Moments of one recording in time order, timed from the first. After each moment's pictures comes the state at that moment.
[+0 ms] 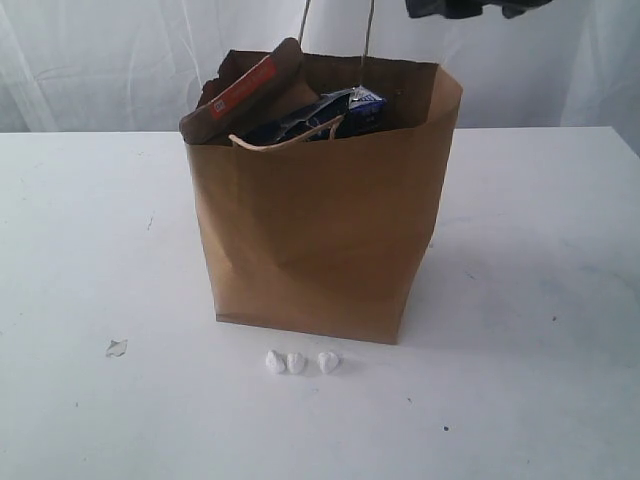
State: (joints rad) left arm -0.44 0.01 0.02 -0.13 0.24 0.08; right arm 0.49 1.33 -1.43 -0.06 0.71 0.06
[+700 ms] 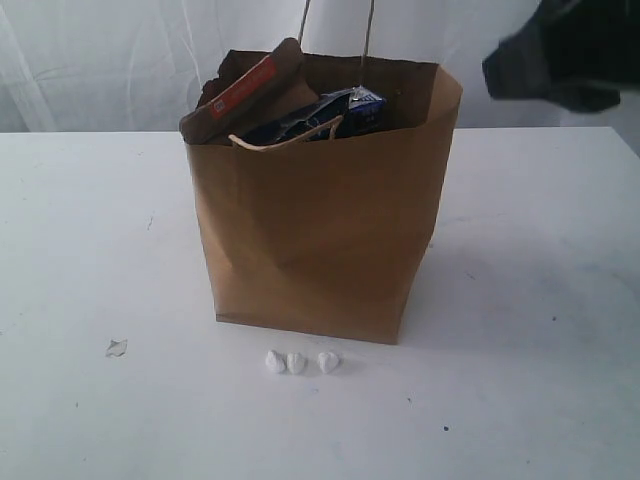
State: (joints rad) left arm -0.44 0.01 0.02 -0.13 0.24 0.08; right arm 0.58 1.00 -1.19 -0.06 0.88 0.06
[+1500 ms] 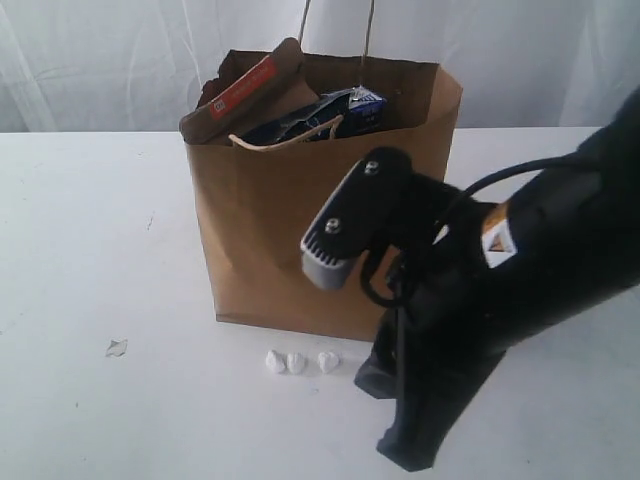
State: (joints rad) left arm -0.44 0.01 0.02 -0.13 0.24 0.08; right arm 0.80 1.26 -0.96 0.16 0.87 -0.46
